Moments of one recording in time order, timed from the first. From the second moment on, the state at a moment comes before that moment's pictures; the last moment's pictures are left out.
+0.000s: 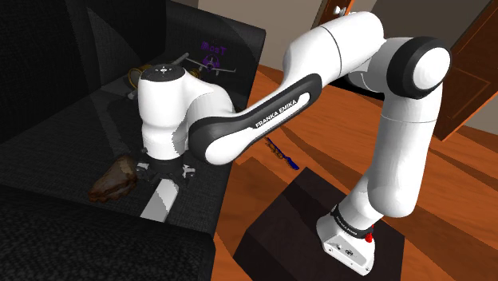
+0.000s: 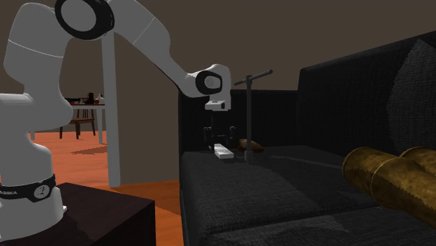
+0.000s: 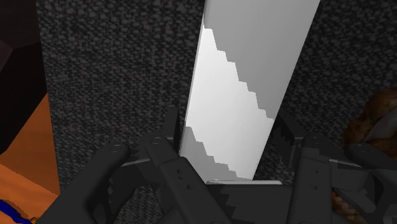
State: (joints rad) arm 0.07 0.43 0.76 -1.89 -0.38 2.17 1.81
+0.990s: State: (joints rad) arm 0.05 0.37 0.79 -1.85 -0.33 2.09 1.77
